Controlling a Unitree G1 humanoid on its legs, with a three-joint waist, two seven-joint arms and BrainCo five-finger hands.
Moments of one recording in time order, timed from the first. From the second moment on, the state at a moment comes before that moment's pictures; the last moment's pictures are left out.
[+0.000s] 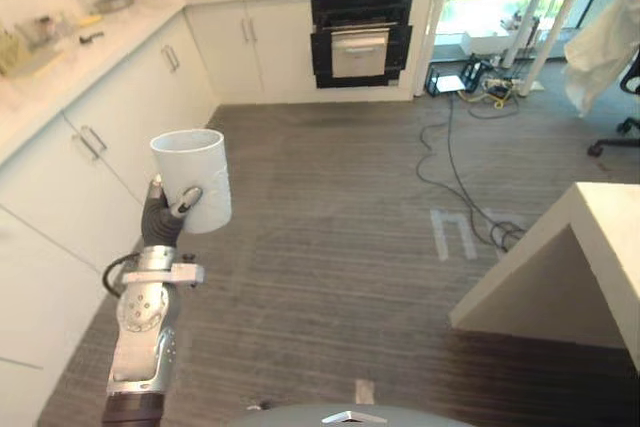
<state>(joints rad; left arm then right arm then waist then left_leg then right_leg) 0.08 0.18 0.03 -0.16 -0.25 -0.20 -0.02 0.21 -0.10 -0.44 1.09 0.54 0.14 0.12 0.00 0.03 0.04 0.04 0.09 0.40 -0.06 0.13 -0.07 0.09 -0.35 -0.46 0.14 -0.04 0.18</state>
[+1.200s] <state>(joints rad) 0.11 -0.01 0.04 0.02 -0.37 -0.13 0.12 0.27 -0.11 -0.19 1.03 0.54 0.01 0.20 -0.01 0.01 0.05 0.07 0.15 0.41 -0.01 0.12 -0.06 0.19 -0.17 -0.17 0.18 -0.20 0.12</state>
